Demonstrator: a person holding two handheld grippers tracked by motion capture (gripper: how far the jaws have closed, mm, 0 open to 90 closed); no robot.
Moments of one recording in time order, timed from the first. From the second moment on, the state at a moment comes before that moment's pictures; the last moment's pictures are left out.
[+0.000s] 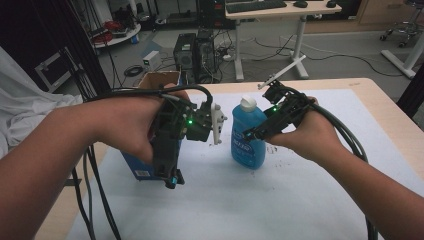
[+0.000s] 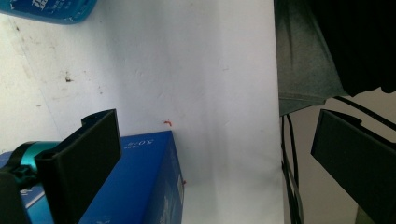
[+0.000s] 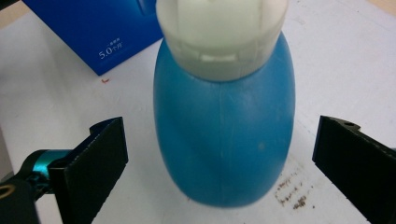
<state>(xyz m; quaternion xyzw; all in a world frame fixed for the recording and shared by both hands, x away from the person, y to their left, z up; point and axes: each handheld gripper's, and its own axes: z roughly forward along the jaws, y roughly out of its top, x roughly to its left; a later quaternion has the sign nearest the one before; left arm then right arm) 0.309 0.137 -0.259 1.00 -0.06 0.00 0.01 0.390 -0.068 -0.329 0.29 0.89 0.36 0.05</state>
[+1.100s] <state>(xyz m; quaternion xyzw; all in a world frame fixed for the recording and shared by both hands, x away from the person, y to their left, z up) 0.311 0.134 -0.264 1.00 -0.07 -0.01 0.01 0.396 -0.056 -0.343 0.31 0.87 0.38 0.09</state>
